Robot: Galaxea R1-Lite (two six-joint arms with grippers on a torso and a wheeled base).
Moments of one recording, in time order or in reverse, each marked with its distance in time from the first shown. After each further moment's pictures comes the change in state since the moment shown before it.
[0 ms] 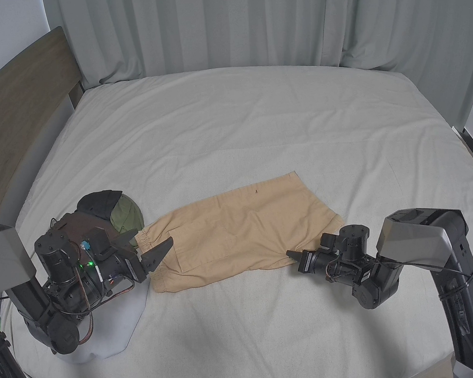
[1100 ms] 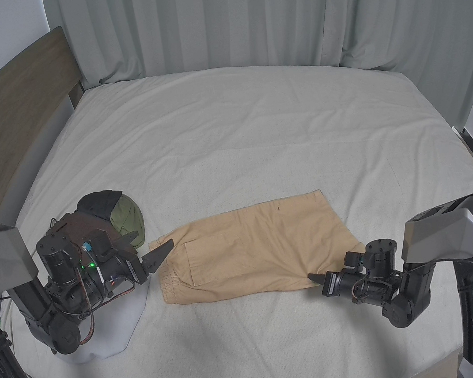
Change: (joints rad) left arm 0.003 0.014 0.000 0.000 0.001 0.000; right arm 0.000 -0.172 0.439 -0.140 -0.018 -0.009
